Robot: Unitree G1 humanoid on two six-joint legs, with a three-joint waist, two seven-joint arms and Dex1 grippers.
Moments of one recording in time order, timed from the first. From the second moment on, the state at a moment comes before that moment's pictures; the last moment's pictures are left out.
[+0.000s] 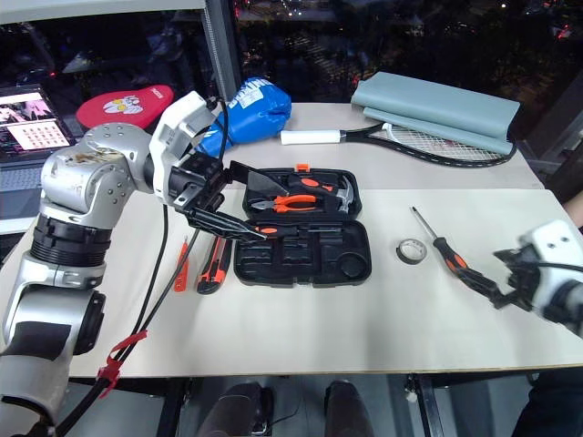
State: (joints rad) left arm -1.04 0.62 -0.17 0.12 -0.55 0.71 -1.60; right arm 0.01 -0.99 -0.40 -0.15 0.48 0.72 0.70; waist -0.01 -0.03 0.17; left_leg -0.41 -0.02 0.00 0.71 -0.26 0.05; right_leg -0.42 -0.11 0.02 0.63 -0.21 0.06
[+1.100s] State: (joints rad) left arm -1.03 0.64 -0.19 0.08 -0.51 0.67 -1.53; right arm -0.12 -0.93 -0.30 0.00 0.36 0.71 0.69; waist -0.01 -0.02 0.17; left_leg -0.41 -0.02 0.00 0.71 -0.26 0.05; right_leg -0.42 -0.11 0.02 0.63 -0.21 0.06
